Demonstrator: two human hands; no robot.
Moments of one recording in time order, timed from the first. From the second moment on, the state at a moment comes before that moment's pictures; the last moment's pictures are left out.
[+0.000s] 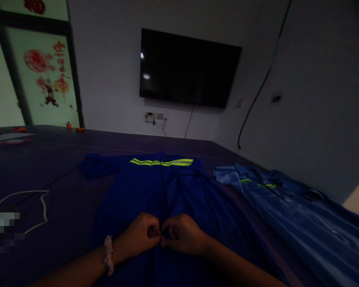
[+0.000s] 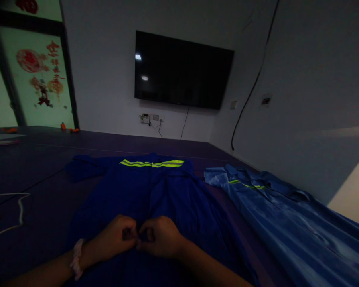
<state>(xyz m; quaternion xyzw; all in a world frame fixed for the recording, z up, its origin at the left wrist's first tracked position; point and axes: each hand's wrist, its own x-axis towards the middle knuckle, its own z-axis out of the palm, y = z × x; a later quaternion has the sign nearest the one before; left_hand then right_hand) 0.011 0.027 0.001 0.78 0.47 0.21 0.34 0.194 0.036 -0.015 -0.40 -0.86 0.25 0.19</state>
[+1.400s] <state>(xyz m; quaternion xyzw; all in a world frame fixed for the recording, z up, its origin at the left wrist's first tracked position) 0.010 0.029 -0.002 0.77 0.46 0.21 0.39 0.197 0.045 -0.017 -0.41 -0.84 0.29 0.21</state>
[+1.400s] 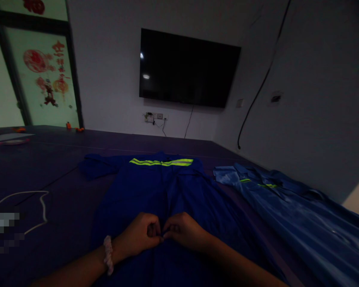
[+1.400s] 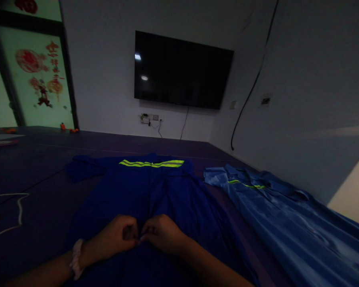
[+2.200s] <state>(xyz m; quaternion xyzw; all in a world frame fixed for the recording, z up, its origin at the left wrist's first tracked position) 0.010 0.025 0.003 0.82 0.47 0.18 0.27 0.200 0.040 -0.016 -0.38 -0.89 0.19 0.17</state>
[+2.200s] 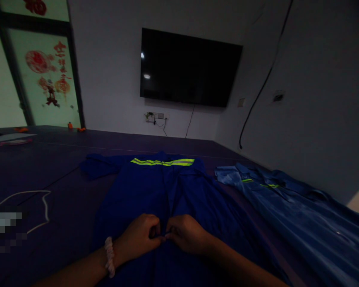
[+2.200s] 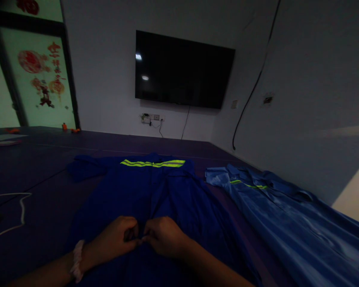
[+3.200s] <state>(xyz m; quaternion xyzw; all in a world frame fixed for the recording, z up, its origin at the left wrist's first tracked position) 0.011 0.024 0.001 0.82 0.48 0.19 0.26 0.199 0.038 -0.018 -0.38 -0.90 0.11 0.17</state>
